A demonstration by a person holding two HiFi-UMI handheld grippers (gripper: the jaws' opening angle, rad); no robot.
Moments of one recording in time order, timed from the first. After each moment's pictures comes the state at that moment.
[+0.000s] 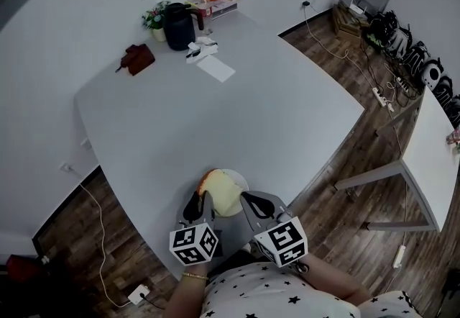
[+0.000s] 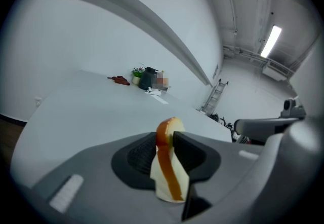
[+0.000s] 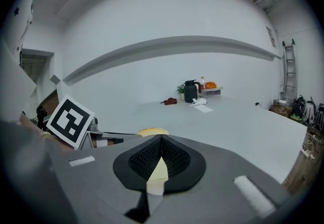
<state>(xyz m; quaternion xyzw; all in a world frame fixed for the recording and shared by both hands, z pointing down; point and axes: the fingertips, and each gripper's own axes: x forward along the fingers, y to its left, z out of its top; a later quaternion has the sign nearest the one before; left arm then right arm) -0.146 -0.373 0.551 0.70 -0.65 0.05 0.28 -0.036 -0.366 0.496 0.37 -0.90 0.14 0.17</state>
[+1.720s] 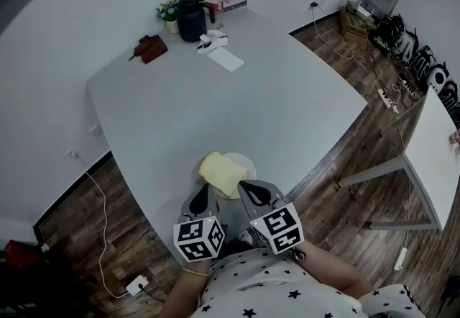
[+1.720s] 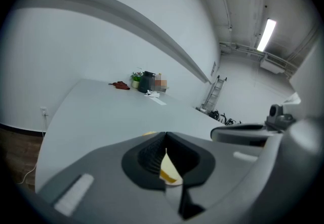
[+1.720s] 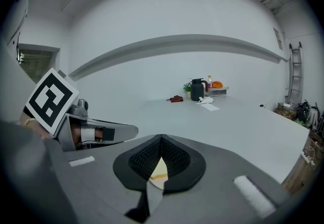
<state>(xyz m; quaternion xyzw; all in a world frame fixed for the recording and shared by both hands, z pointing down) -0.137 -0.327 0.520 0.70 -0.66 0.07 0.26 -0.052 -0.334 0.503 0.34 -0.91 0.13 0.19</state>
